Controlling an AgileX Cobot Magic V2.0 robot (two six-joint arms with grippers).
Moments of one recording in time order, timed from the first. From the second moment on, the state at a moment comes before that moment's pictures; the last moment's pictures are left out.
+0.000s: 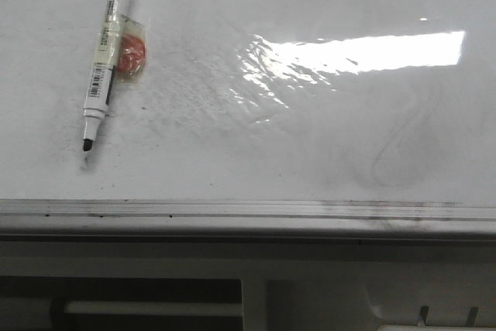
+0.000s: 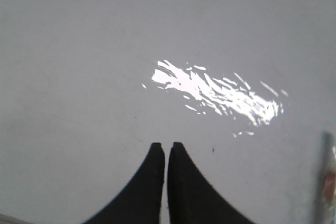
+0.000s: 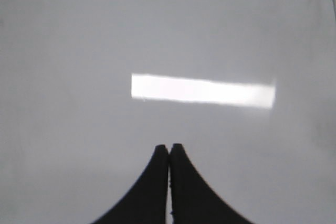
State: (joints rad) left arm -0.13 0.00 -0.01 -0.43 0.02 -0.04; right arm -0.08 -0.01 0.01 -0.15 -0.17 0.08
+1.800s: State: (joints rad) left arm -0.65 1.14 -0.62 -0.62 0.22 0.29; right arm 0.08 0.38 -0.56 0.20 0.64 -0.02
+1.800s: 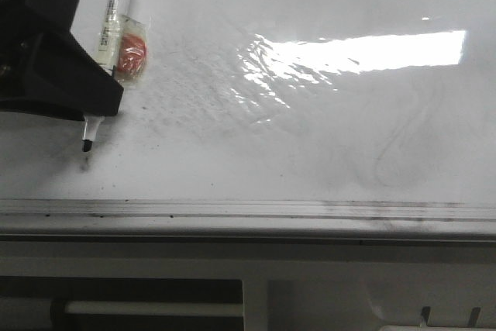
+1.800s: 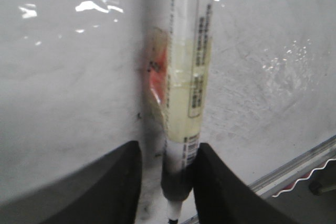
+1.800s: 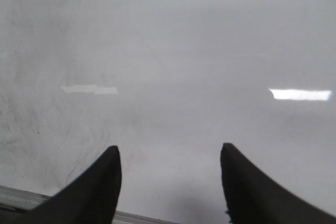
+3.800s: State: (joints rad) left arm -0.78 0.70 -0.72 -0.66 0.58 0.84; right arm 0.70 0.96 -1.02 0.24 0.75 -0.67
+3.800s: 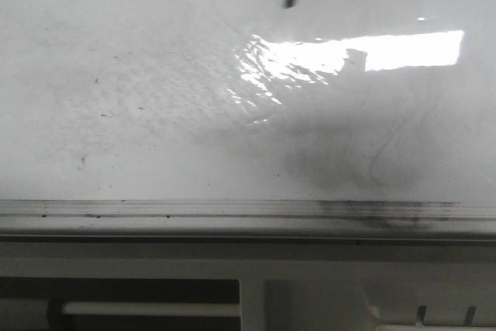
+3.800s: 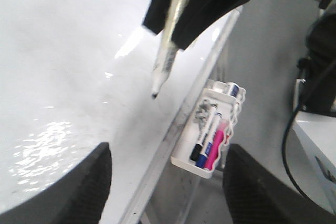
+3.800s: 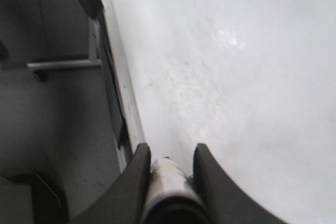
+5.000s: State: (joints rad) left arm -0.54 0.49 -0.55 -0.74 0.45 0.69; right arm 0.54 0.91 -0.65 -0.33 0.06 -0.04
